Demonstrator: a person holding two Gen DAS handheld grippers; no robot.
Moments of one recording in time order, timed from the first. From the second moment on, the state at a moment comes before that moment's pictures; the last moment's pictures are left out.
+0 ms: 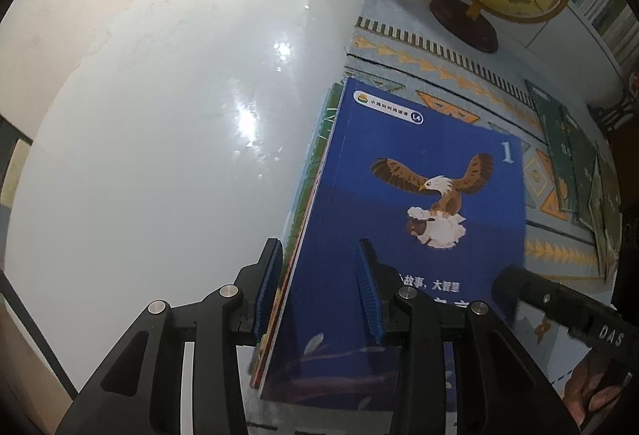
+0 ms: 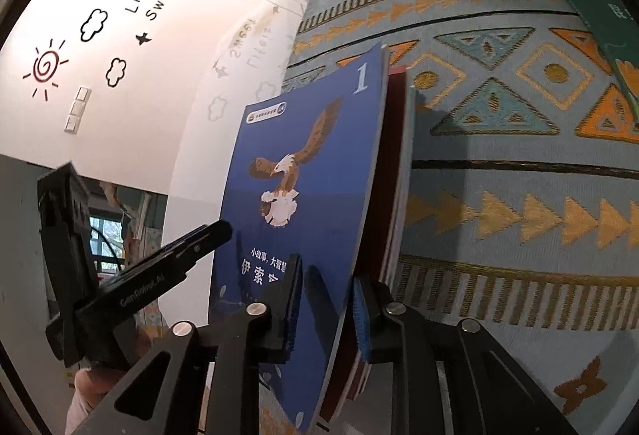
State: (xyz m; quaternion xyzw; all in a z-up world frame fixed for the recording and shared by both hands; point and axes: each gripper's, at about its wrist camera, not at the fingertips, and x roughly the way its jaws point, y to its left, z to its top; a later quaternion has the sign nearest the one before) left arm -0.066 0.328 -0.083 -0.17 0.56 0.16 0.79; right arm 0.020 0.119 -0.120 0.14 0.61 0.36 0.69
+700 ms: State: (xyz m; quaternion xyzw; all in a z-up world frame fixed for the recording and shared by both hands) left arm -0.093 0.241 0.053 -0.09 0.47 0.14 0.87; right arm 0.014 -0.146 0.021 0.08 0.50 0.37 0.78
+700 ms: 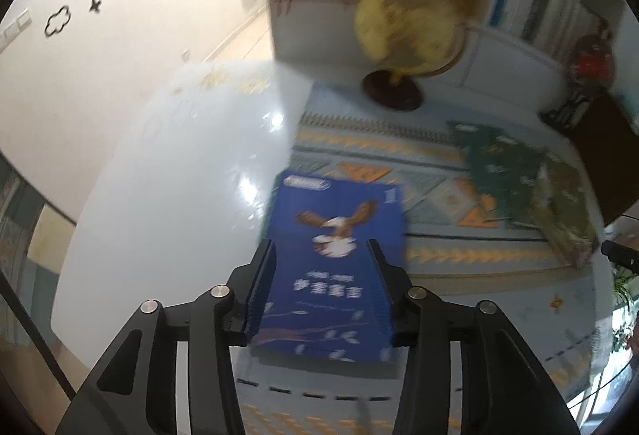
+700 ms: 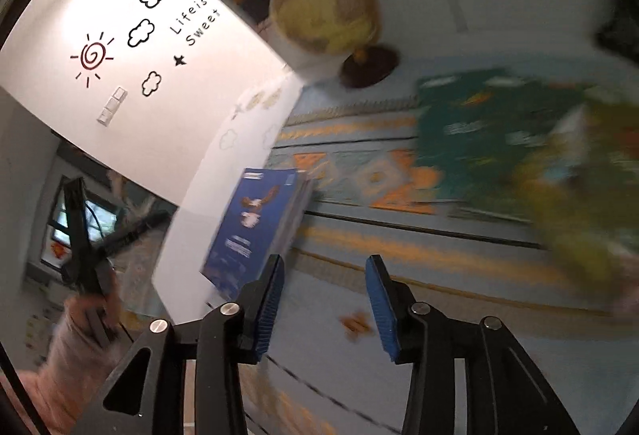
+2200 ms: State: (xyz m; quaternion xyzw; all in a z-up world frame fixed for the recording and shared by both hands) left arm 0.226 -0.122 -0.122 -0.09 0.59 -0.19 0.78; right arm 0.211 -0.367 -0.112 0.17 0.54 0.07 0.82
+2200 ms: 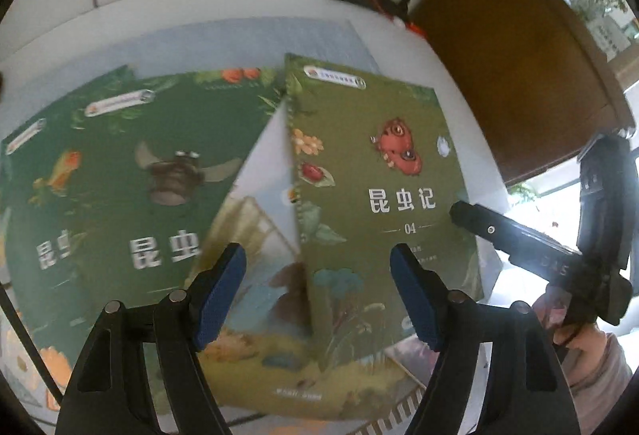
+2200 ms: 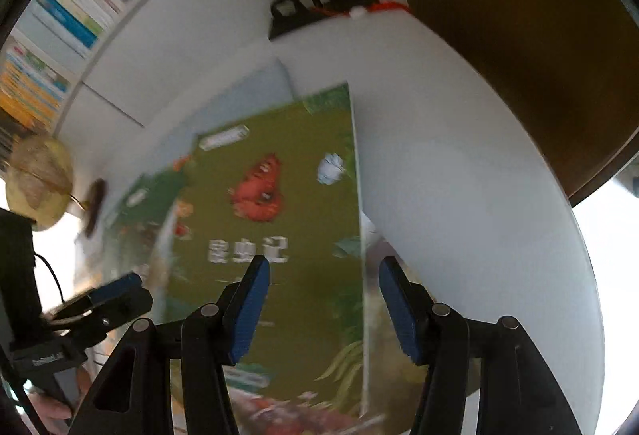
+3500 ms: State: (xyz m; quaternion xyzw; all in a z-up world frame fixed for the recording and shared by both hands) left arm 0.082 -0.058 -0.134 -0.10 0.62 -0.18 0.76; right arm 0.072 -0.328 -0.129 0.24 0.56 0.22 0.77
